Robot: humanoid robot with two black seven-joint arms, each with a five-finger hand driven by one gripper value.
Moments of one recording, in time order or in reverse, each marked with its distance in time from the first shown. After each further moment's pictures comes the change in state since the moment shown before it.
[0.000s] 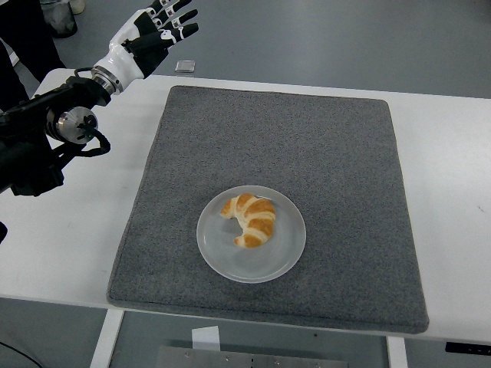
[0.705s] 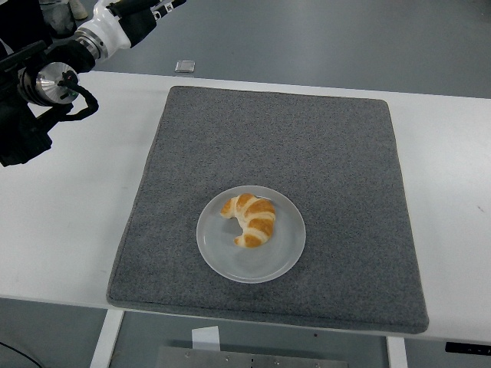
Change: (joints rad) left arm -0.084 0.053 0.001 -0.002 -0.180 0.046 0.225; right arm 0.000 0.000 0.000 0.000 0.001 -0.001 0.000
